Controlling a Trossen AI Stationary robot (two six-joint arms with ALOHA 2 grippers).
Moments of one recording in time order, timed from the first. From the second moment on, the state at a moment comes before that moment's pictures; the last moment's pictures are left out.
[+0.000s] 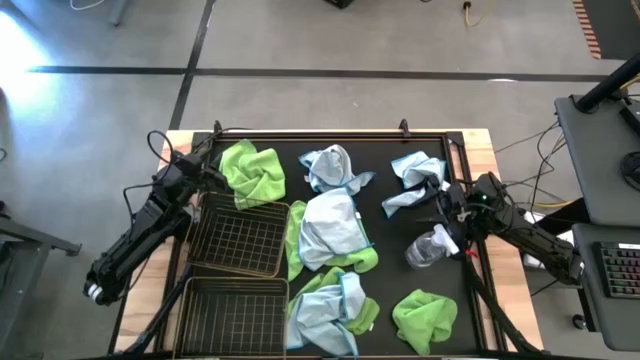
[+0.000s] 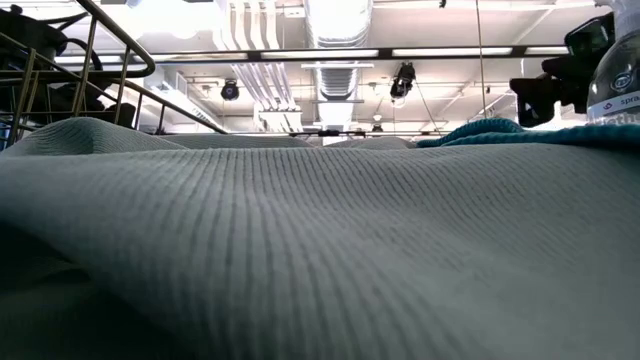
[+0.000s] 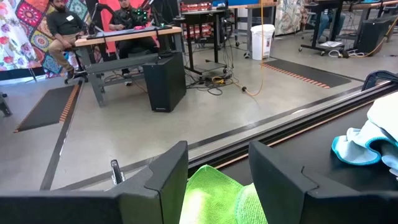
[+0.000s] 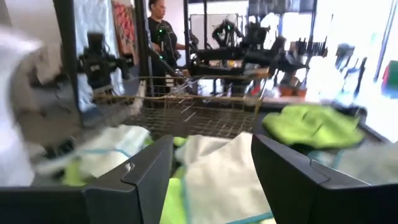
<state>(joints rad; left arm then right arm) 0.91 0.01 0.09 -0.19 -0.22 0.07 -0.61 0.02 0.01 0.07 -0.85 0.01</state>
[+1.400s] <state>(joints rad) 0.91 0.01 0.09 -0.19 -0.22 0.06 -0.61 0.02 0.01 0.17 -0.44 0.44</state>
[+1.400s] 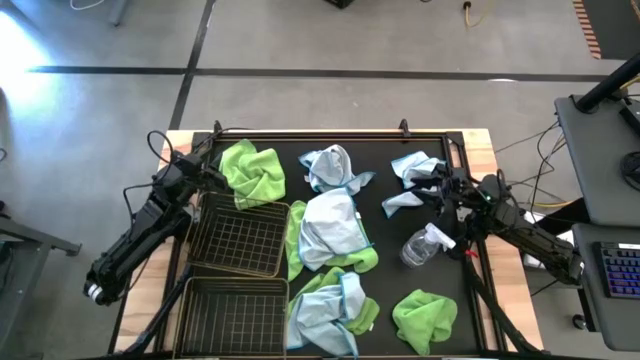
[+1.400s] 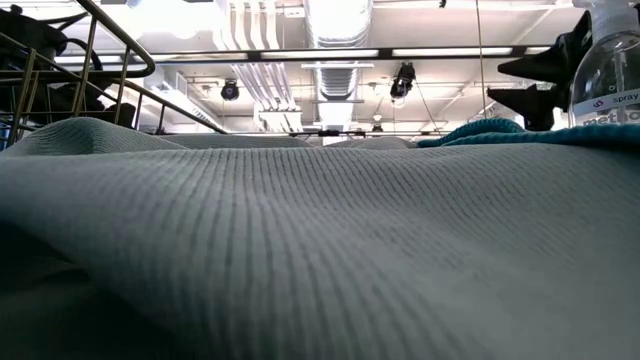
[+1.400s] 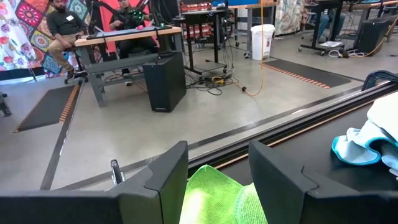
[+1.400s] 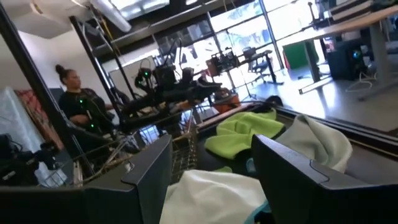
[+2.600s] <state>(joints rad) 0.91 0.01 0.09 -0.19 -0.22 0.06 -0.61 0.02 0.01 0.25 -0.28 0.64</state>
